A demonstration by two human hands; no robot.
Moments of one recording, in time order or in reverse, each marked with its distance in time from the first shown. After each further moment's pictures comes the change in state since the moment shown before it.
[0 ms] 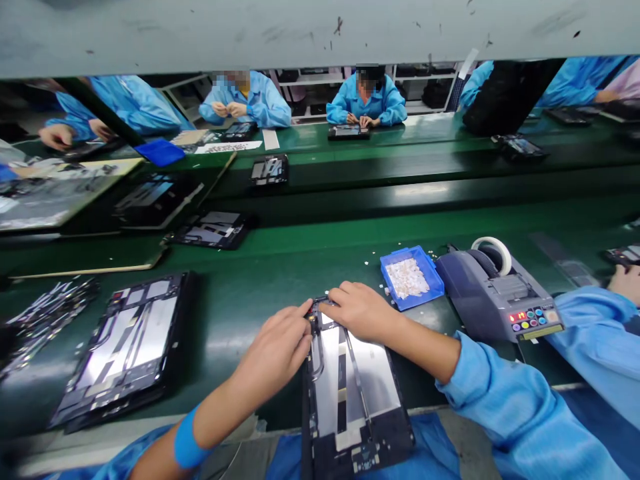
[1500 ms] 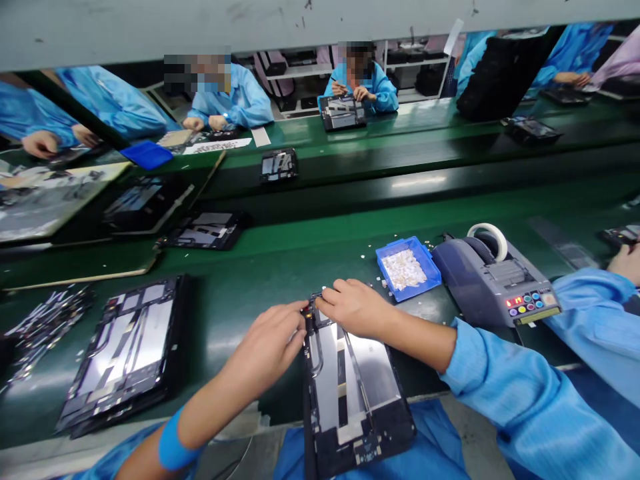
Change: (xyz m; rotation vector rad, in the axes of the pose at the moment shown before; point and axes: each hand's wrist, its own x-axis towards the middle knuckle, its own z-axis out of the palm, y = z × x) left_hand 0.007 -0.003 -0.011 -0.080 -0.096 -0.023; right_hand 0.002 -0.008 -0.008 0.017 -0.130 0.004
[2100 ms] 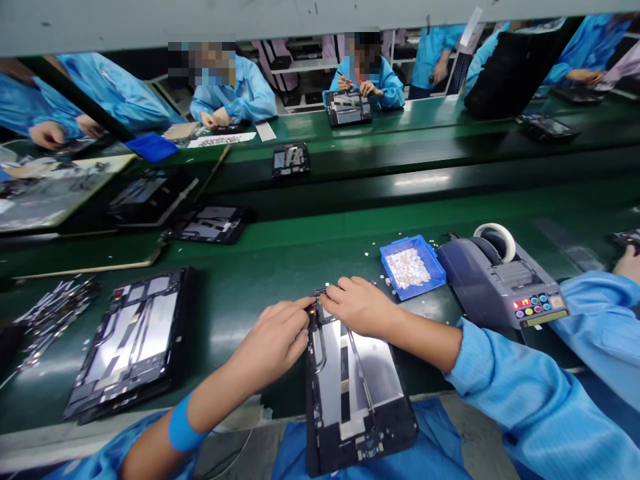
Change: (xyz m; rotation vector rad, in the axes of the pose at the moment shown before) left_hand -0.004 -0.001 0.000 0.012 -0.047 0.028; right_hand -0.001 -0.002 0.001 -0.036 -0.011 0.004
